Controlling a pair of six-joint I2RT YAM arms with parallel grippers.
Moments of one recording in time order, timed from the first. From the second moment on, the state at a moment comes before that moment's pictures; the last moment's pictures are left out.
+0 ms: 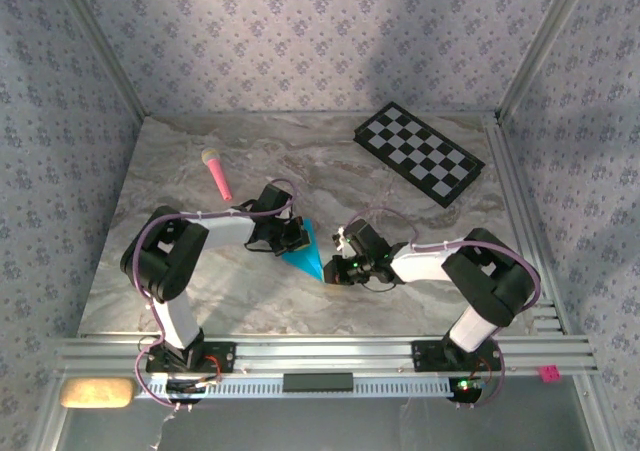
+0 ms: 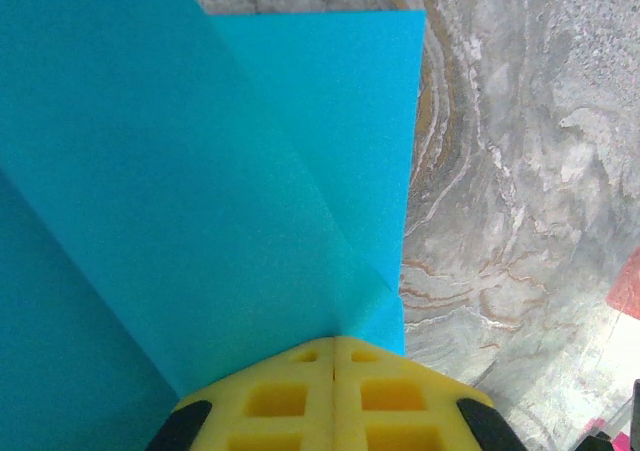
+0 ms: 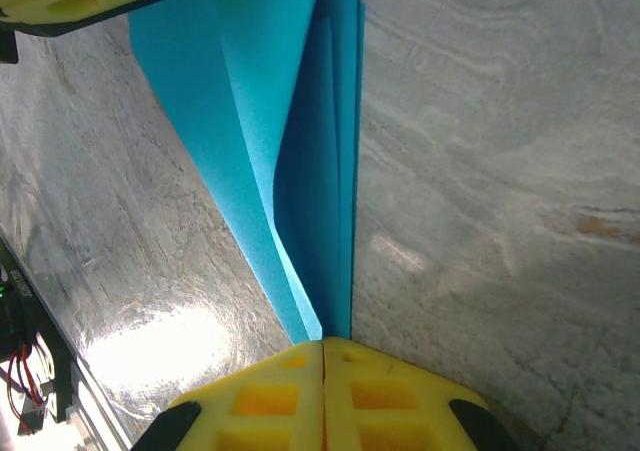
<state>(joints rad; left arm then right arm) -0.58 1.77 0.88 -0.16 0.42 -0.90 0.79 1.62 0.60 0.11 -0.45 0.74</state>
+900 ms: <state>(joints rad) -0.59 1.77 0.88 -0.16 0.42 -0.90 0.80 1.59 0.60 0.04 -0.44 0.72</state>
